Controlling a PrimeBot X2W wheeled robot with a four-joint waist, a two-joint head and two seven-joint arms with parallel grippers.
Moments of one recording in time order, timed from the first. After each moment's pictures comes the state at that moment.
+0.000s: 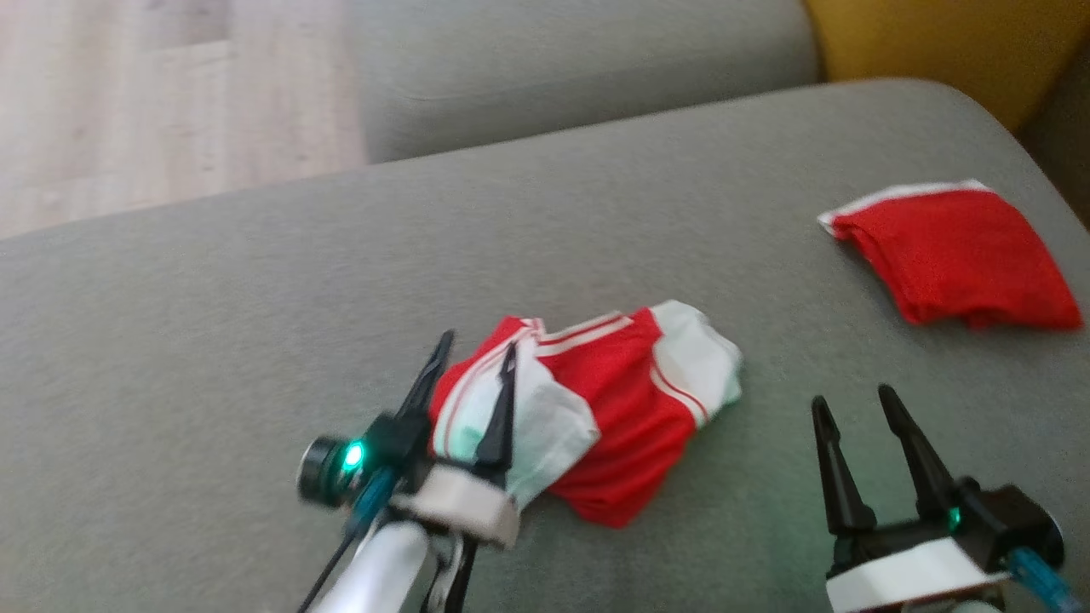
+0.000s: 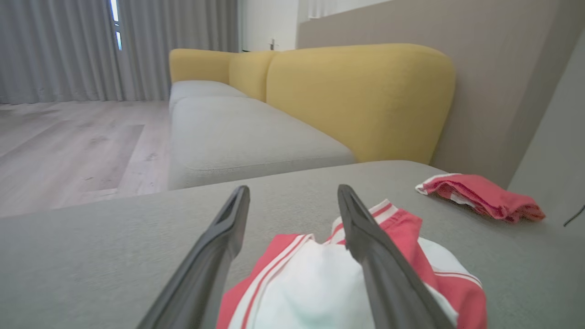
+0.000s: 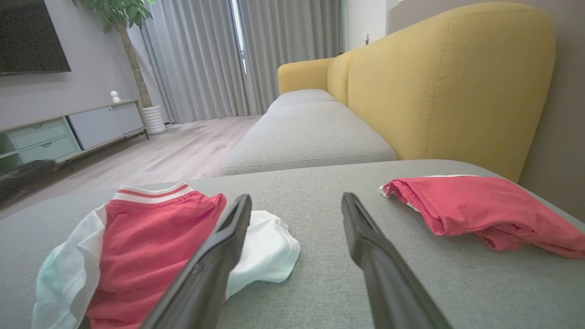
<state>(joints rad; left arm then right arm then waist) -0.30 0.04 -0.58 0.46 -0.38 0.12 -0.25 0.12 -0.11 0.12 0.10 0.17 0.12 -0.26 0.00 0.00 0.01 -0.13</state>
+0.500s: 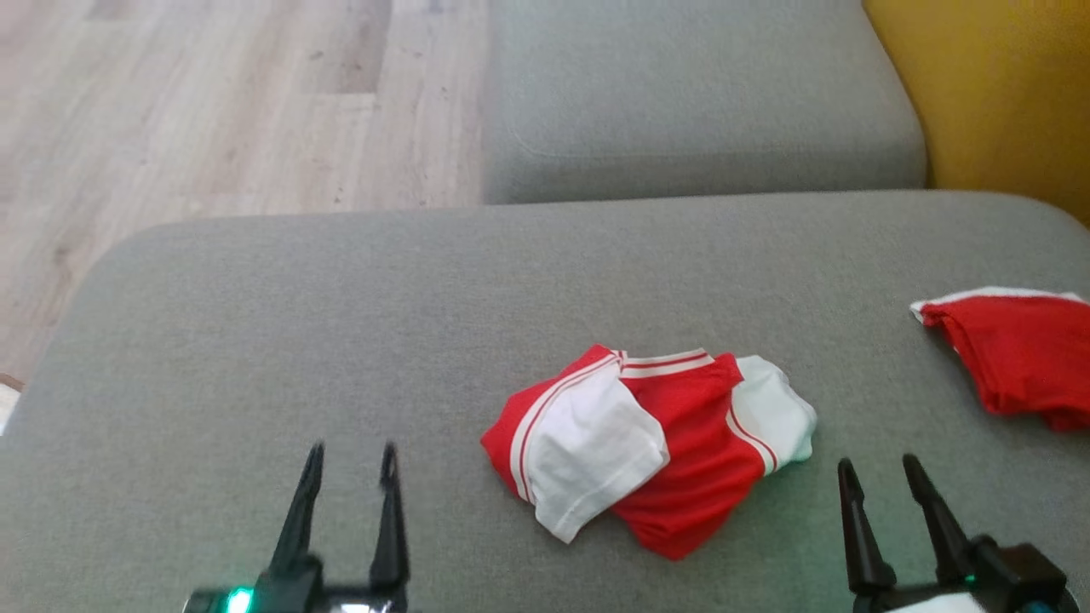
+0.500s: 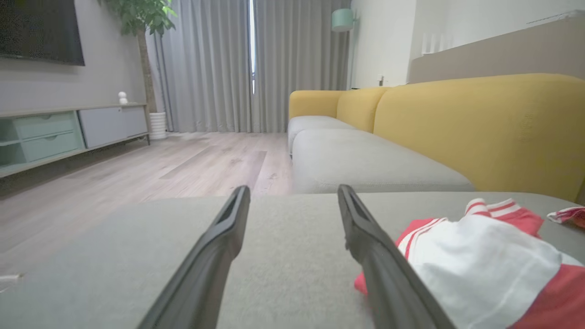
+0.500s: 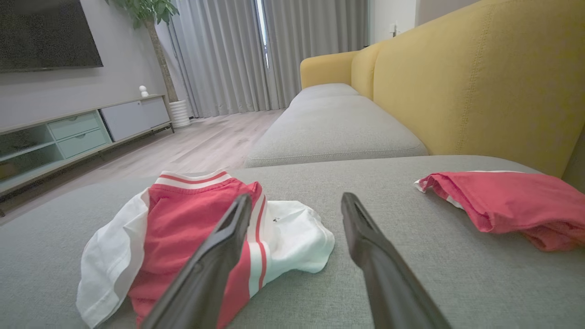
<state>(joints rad) 0.12 0.09 -0.31 0.09 -0.16 0.18 -0.25 0.22 -0.08 0.05 0.15 0.18 0.12 -0.26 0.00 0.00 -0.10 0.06</state>
